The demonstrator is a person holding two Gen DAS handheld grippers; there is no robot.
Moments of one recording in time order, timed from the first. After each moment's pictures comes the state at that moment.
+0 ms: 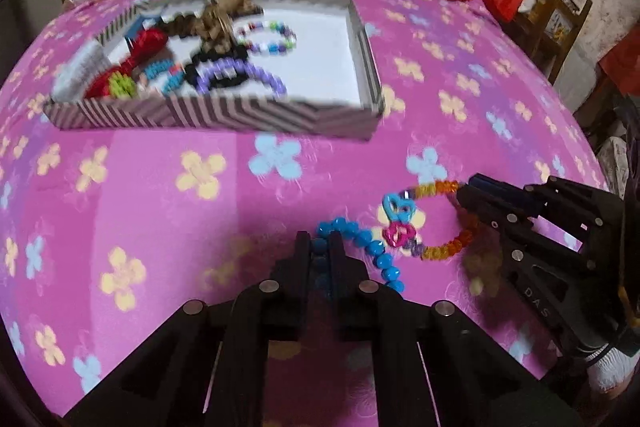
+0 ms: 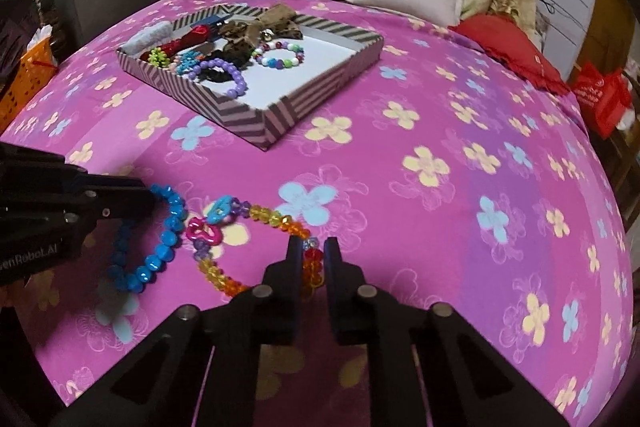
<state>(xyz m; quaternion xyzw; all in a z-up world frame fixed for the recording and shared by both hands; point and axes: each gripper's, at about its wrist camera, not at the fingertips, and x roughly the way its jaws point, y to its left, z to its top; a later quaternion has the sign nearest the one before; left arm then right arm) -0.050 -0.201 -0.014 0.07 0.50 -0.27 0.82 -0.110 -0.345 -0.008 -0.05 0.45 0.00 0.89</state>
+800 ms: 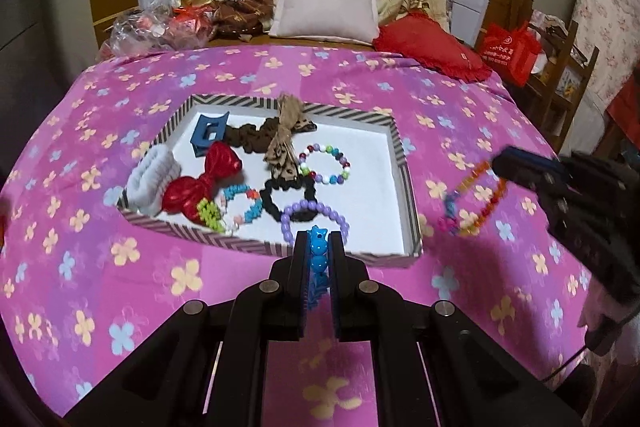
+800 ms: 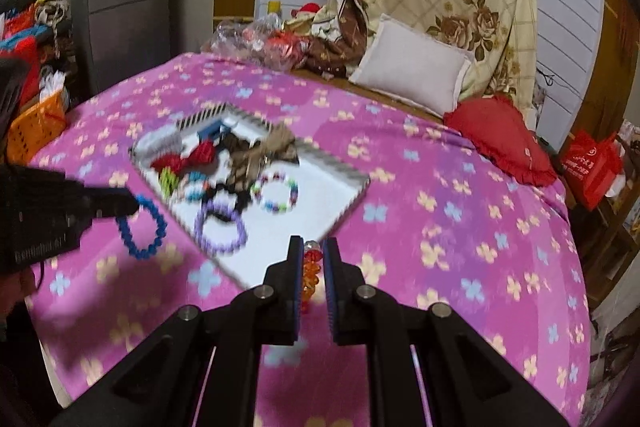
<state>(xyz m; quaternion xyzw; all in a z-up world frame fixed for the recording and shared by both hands) 0.000 -0.167 0.072 0.05 0.42 -0.24 0.88 -0.040 -0.342 0.112 -0.07 0.37 0.02 0.93</state>
